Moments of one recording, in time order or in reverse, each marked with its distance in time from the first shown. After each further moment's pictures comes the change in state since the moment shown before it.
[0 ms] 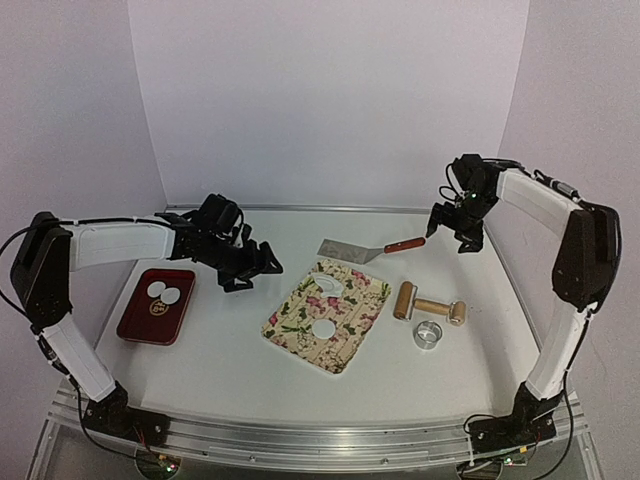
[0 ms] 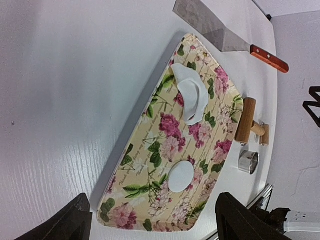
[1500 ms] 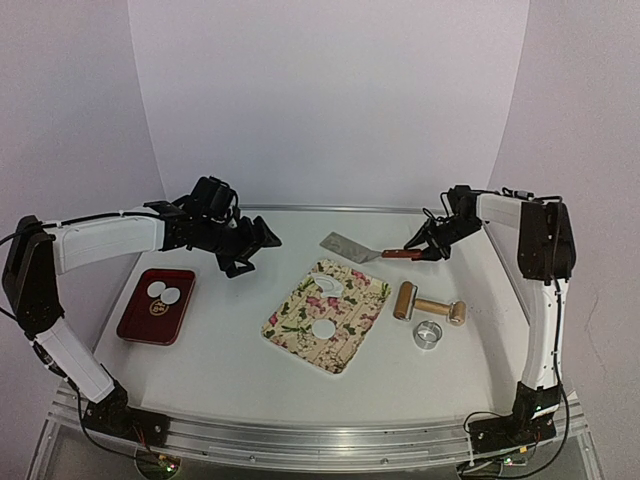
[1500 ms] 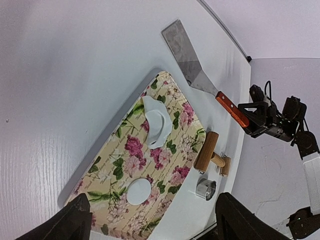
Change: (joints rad) left arm 0.000 -0.056 0.058 0.017 -0.057 -0.232; right arm -0.110 0.394 0.112 0.221 -0.671 0.073
